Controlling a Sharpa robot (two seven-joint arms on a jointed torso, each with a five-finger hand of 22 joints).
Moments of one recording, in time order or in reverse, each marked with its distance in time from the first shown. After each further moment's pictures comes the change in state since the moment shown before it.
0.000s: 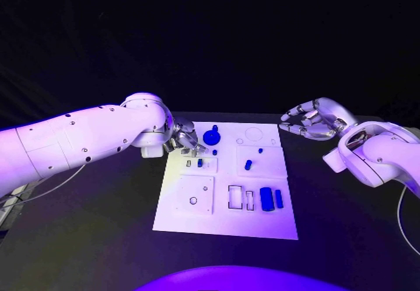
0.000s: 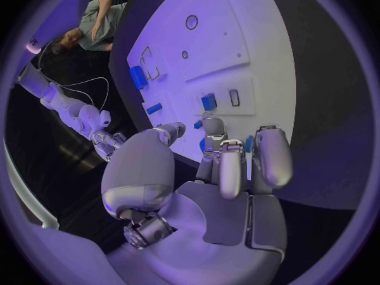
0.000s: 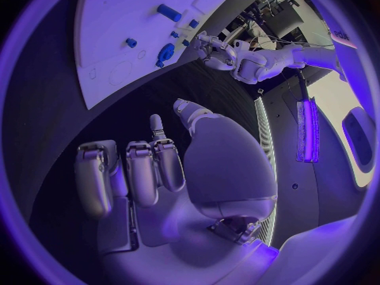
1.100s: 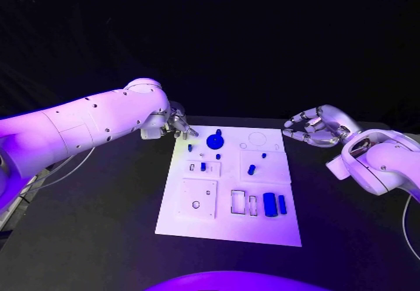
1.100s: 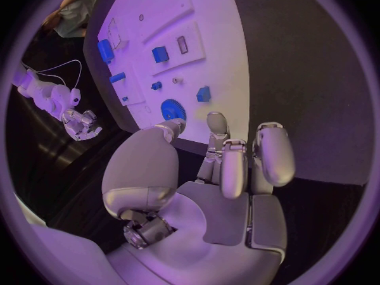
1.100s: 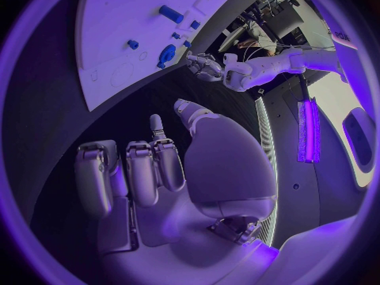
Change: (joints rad) left arm 0.045 0.136 -0.030 -0.335 -0.055 0.026 0.018; left_hand 0.064 -0.001 -0.063 0.006 -0.043 -0.037 0.037 -0.123 -0.117 -0.009 0.025 -0.009 -0.037 -0.001 0.025 0.001 0.000 0.016 0.008 0.028 -0.009 0.001; right arm -0.005 0.007 0.000 -0.007 0.000 0.001 0.001; right_hand -0.008 0.000 0.000 0.000 0.000 0.000 0.000 0.000 0.000 0.000 0.000 -0.004 0.000 0.000 0.000 0.000 0.001 0.000 -0.004 -0.004 0.000 0.001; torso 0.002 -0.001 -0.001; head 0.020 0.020
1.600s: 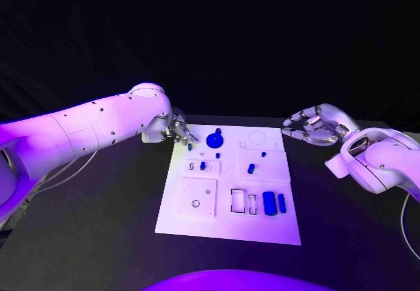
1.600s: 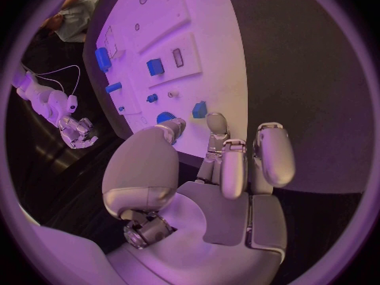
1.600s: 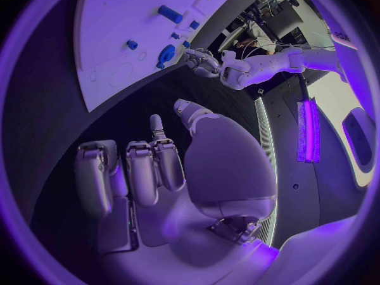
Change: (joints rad) left arm -0.019 0.026 -0.009 -0.032 0.001 0.045 0.000; left_hand 0.005 0.005 -0.003 -0.003 -0.008 0.015 -0.003 0.000 -0.006 0.004 0.003 0.011 0.007 0.000 0.000 0.004 0.000 0.000 0.000 0.000 0.005 0.009; right arm -0.001 0.002 0.000 0.000 0.000 0.000 0.001; right_hand 0.000 0.000 0.000 0.000 0.000 -0.004 -0.004 0.004 0.001 0.000 0.000 0.000 0.000 0.000 0.000 0.000 0.000 0.000 0.000 0.000 -0.006 0.000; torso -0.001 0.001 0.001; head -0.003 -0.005
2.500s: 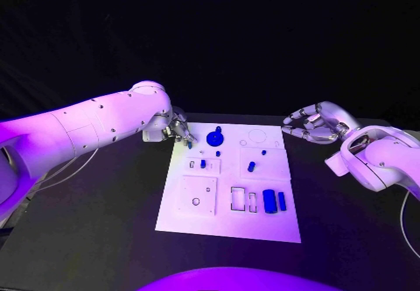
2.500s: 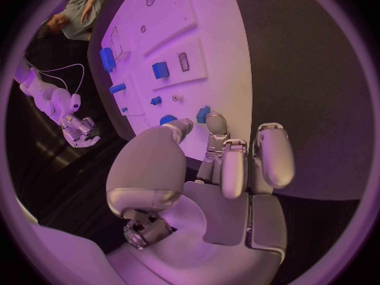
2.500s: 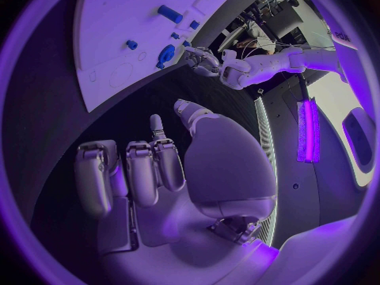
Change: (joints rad) left arm -0.002 0.001 -0.001 0.000 0.039 0.018 -0.001; left_hand 0.099 0.053 0.008 -0.008 0.000 0.053 -0.015 0.031 -0.008 0.013 -0.013 0.016 0.006 0.000 0.000 0.000 0.000 0.000 0.000 0.000 0.011 0.017; right arm 0.000 0.004 0.000 -0.004 0.000 0.001 0.001; right_hand 0.000 0.000 0.003 0.003 0.000 0.000 0.000 0.000 0.000 0.000 0.000 0.000 0.000 0.000 0.000 0.000 0.000 0.000 0.000 0.000 0.000 0.000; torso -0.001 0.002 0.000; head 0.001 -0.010
